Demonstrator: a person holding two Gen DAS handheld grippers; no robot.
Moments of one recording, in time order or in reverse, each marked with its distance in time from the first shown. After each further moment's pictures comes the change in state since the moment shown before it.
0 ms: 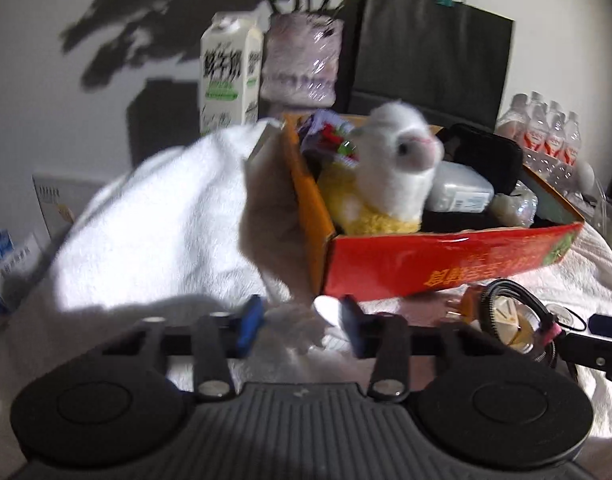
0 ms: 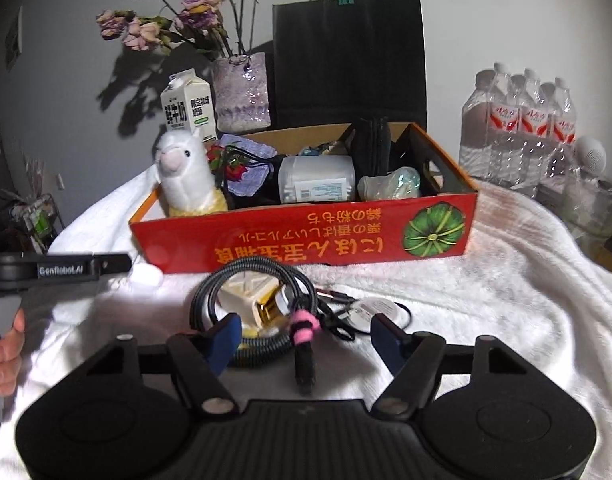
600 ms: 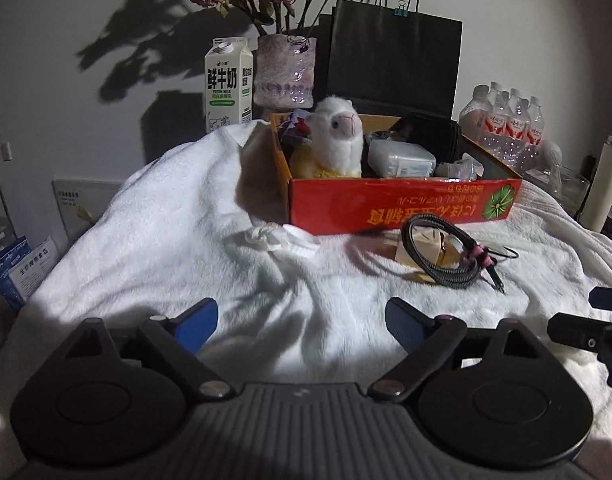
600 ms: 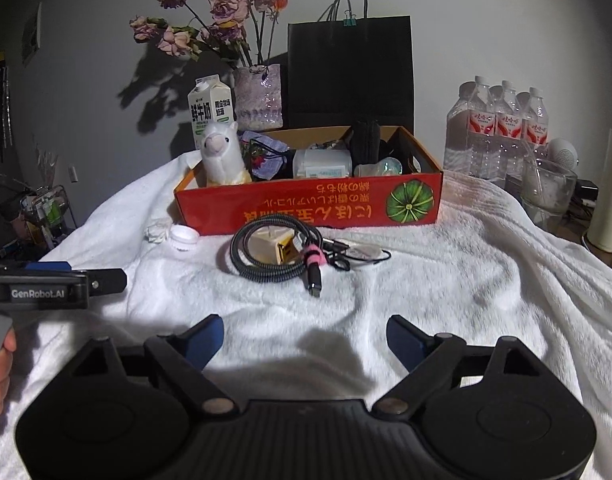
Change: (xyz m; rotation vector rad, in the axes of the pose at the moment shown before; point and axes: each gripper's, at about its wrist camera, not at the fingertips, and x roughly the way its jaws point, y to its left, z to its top) left arm -0.097 -0.034 -0.056 0.062 -0.043 0.025; right arm -0.089 0.010 -0.049 -0.045 -0.029 -0.012
